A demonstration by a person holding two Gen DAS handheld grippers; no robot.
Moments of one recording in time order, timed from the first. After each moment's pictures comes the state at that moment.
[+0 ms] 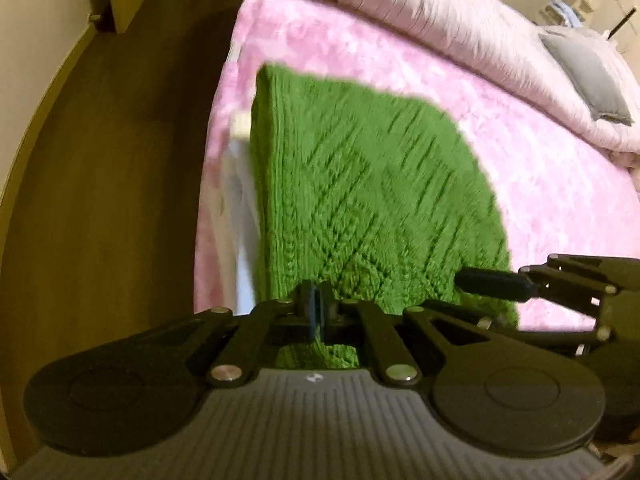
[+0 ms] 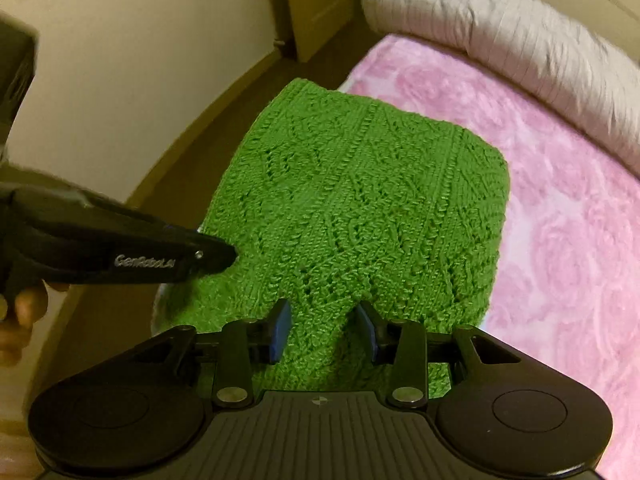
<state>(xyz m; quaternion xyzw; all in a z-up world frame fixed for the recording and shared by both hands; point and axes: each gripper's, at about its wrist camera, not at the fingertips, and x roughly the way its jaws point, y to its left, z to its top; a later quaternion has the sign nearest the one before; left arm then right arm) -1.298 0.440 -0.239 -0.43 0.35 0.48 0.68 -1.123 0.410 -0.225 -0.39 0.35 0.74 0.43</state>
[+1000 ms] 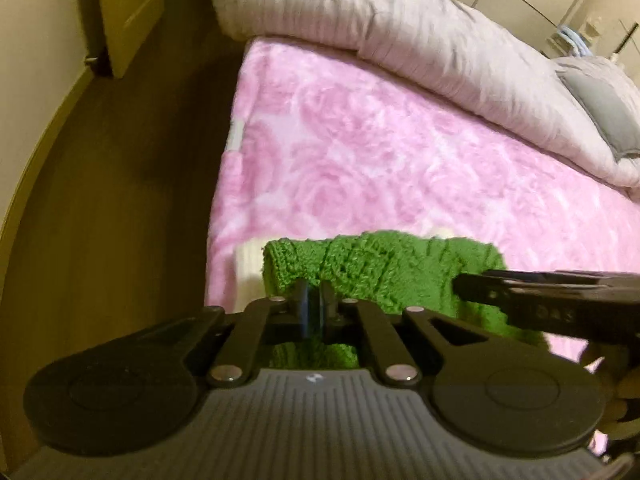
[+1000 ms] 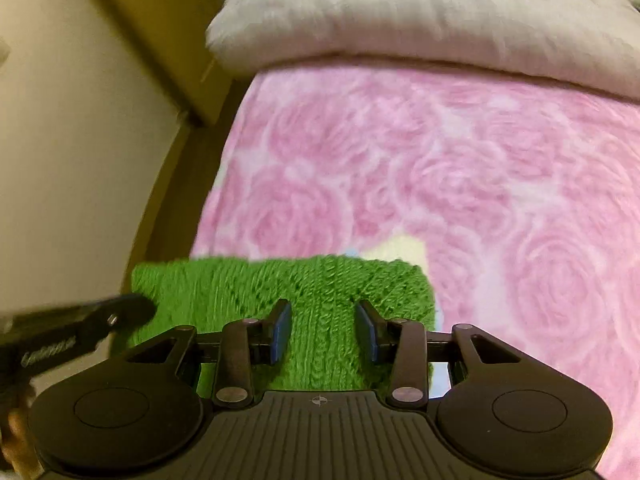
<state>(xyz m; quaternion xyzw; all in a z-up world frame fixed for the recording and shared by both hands) -1.297 0.553 -0.281 -0.41 0.31 0.52 0.68 -1.063 0.555 -0.288 -0.31 0.43 0.69 0.50</state>
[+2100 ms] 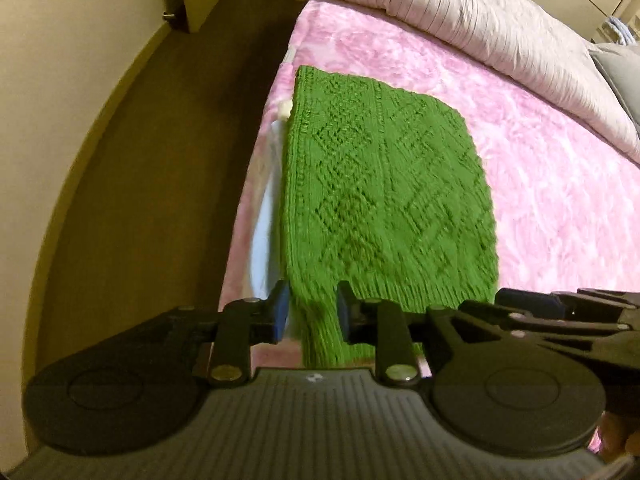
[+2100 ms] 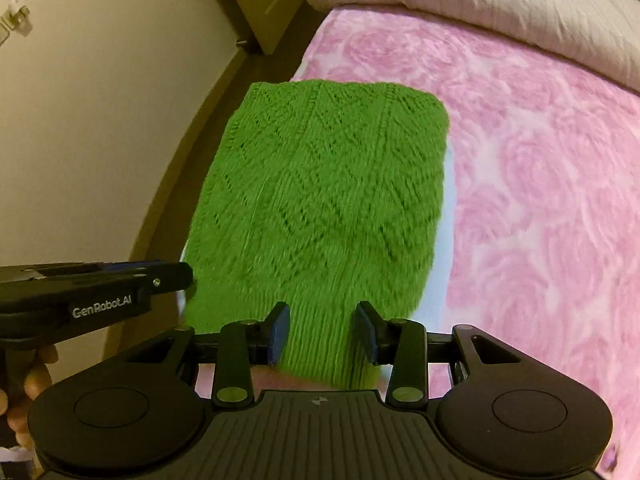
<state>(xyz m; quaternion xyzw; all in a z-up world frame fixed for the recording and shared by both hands) -1.260 0.348 -0.199 -0.43 0.36 0.58 0.59 -1.066 0.378 -0.201 -0.37 0.43 0.70 0.43</state>
